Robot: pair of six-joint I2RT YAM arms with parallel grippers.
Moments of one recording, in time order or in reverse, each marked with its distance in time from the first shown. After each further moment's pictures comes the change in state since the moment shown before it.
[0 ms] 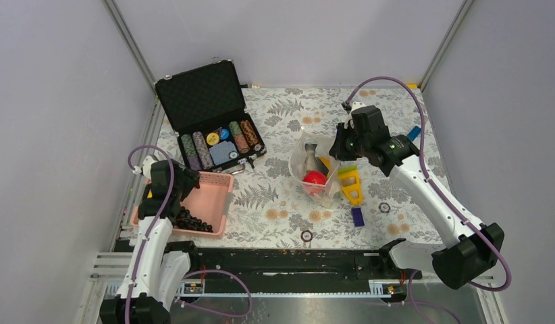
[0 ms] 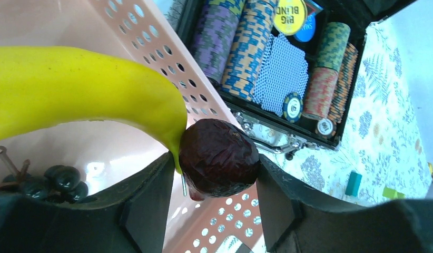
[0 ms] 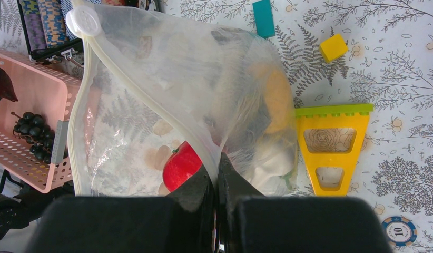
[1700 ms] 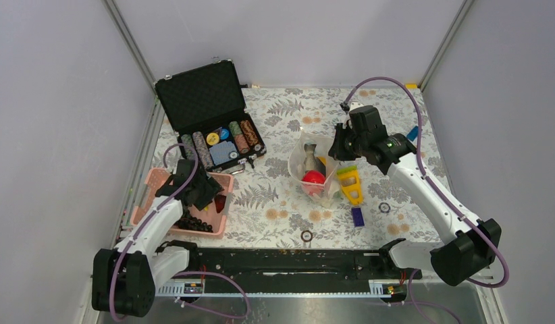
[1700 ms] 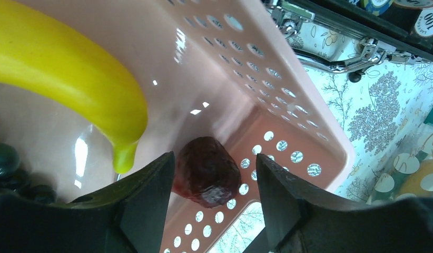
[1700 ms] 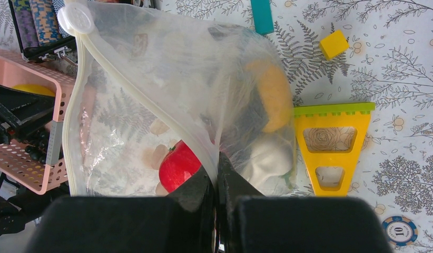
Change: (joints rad) left arm -0.204 0.262 -0.004 -0.043 0.106 -0.031; right arm 0.000 0.024 0.000 0.001 0.002 0.000
